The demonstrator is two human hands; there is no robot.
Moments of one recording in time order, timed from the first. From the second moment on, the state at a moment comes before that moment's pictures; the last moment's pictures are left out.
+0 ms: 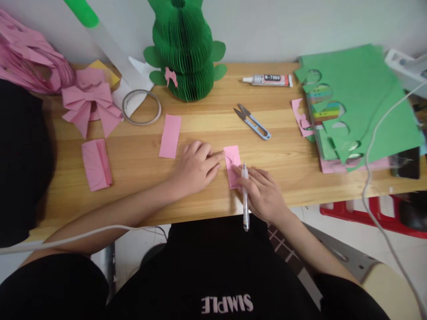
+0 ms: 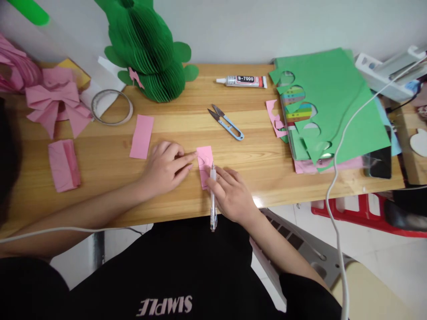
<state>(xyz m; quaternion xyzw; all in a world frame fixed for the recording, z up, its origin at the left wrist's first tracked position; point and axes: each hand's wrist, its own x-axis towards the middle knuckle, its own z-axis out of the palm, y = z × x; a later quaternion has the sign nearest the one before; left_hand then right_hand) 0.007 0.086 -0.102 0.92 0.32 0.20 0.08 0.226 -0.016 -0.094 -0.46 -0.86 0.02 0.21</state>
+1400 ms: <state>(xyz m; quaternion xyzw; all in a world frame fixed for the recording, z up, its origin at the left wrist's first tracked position) 0.004 0.086 -0.099 0.92 0.29 0.23 0.13 0.216 -0.011 -0.083 -0.48 -0.86 0.00 0.17</state>
